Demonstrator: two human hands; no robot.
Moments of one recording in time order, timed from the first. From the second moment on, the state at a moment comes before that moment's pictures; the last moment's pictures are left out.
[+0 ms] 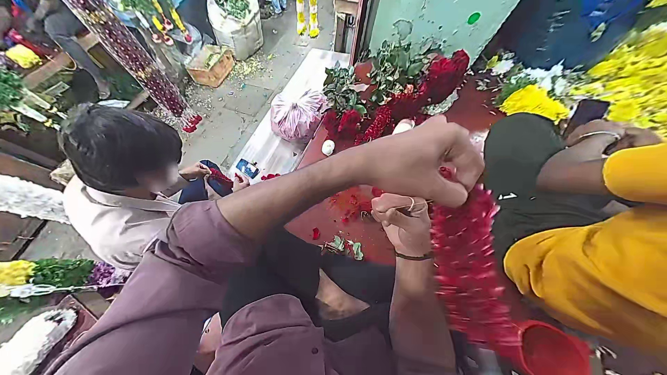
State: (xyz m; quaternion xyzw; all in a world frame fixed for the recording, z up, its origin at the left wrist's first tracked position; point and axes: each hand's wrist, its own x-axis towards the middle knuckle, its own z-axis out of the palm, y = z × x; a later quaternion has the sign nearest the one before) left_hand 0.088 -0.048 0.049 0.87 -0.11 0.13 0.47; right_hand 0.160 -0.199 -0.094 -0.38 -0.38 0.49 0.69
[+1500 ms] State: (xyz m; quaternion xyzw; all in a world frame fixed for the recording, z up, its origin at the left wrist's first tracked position) left_hand -0.151 0.025 -0.129 0.73 0.47 0.10 0.48; right_hand 0.193 -0.071 -0.233 -0.78 -0.13 0.45 0.42
